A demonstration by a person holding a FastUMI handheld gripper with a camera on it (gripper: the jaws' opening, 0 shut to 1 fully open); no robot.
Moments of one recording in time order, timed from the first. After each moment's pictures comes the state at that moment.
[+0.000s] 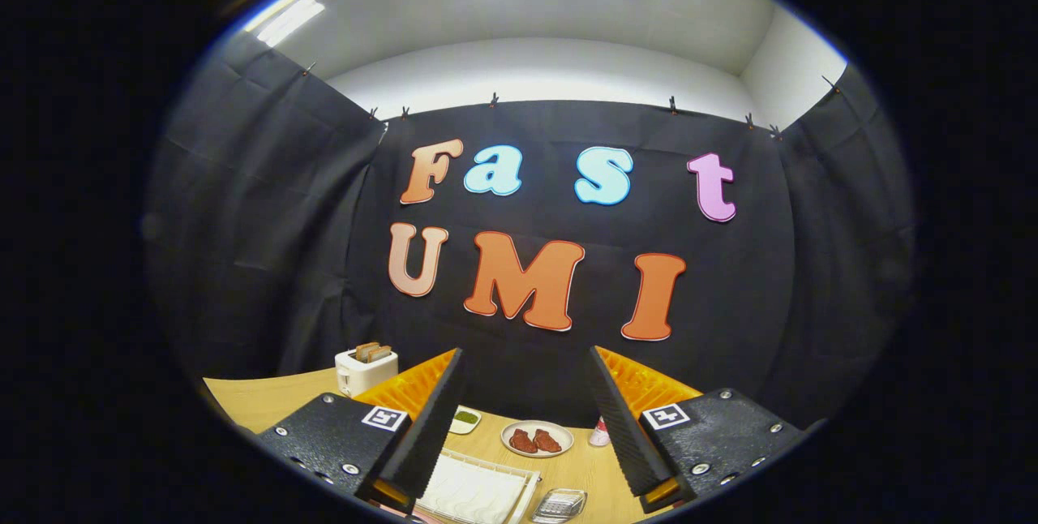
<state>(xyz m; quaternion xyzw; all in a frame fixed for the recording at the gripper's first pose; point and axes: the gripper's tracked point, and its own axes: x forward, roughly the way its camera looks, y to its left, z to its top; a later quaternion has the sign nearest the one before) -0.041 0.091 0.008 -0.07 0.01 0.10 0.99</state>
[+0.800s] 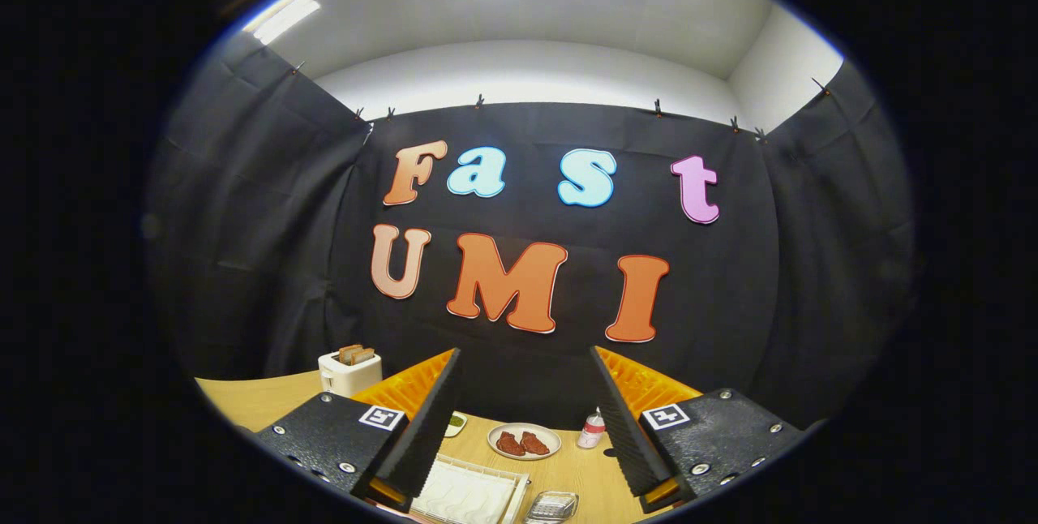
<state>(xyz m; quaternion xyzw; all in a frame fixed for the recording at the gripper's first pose) -0.034 0.085 0.005 -0.06 0.00 0.07 1.00</state>
